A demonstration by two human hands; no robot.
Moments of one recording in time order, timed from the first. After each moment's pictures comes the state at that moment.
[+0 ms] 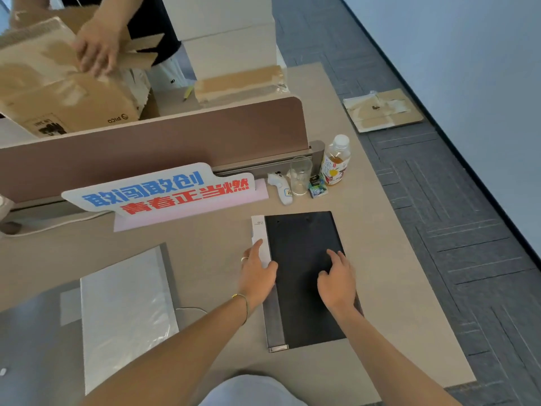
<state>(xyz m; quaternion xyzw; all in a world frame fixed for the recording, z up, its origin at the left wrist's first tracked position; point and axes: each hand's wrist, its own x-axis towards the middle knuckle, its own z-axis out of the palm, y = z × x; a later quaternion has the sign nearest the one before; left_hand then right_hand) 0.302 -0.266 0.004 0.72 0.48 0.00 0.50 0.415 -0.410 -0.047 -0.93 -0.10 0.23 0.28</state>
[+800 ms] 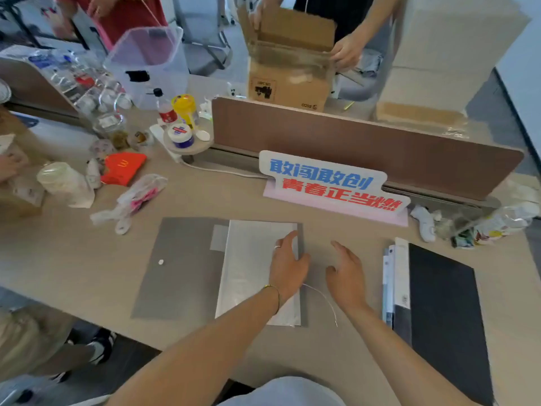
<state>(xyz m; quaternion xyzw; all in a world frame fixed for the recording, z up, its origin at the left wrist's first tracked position) 0.063 -0.135 0.048 0.63 0.54 0.19 0.52 0.192 -0.210 0.011 -0.84 -0.41 0.20 0.30</state>
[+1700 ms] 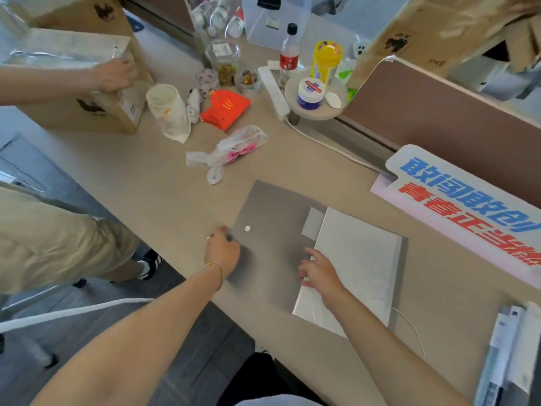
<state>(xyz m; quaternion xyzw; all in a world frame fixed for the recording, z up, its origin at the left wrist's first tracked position) -0.270 -0.009 -0.050 0.40 0.80 0.15 0.42 -0.046 -0.066 -0.020 -0.73 -0.24 0.60 0.22</state>
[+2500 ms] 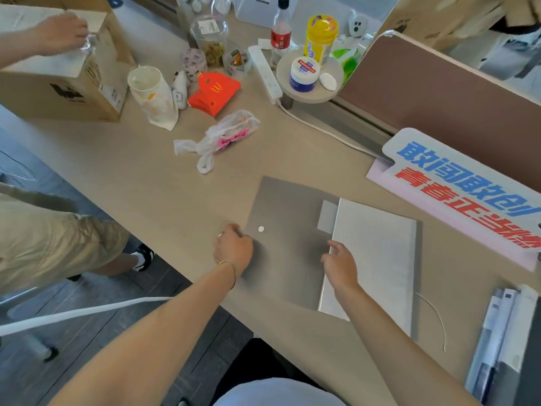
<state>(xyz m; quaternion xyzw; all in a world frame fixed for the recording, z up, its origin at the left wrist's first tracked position) -0.230 -0.018 -0.060 0.40 0.81 0.12 0.40 -0.009 -0.077 -0.027 -0.82 -0.23 0.47 0.23</state>
